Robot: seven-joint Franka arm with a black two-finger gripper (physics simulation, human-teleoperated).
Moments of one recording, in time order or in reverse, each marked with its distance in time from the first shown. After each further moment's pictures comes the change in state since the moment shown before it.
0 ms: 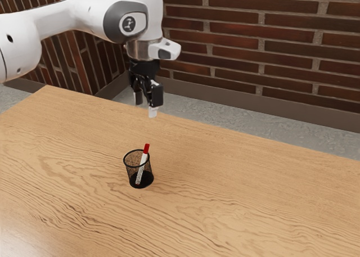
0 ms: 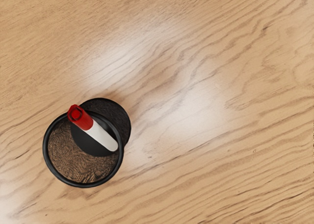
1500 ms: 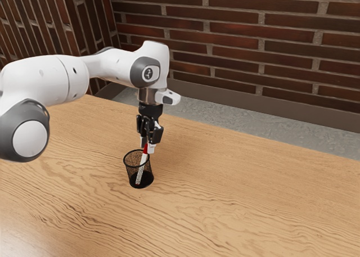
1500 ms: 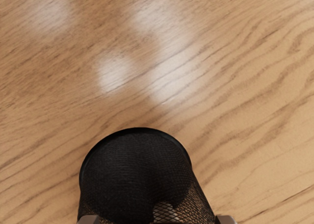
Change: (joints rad) arm 0.035 0.444 0.091 0.195 -0.013 0.023 0.137
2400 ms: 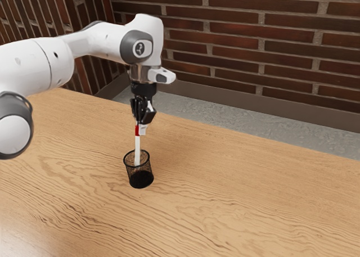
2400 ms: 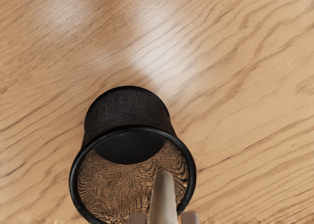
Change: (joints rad) arm 0.009 -0.120 -0.024 0.012 0.011 -0.106 0.005
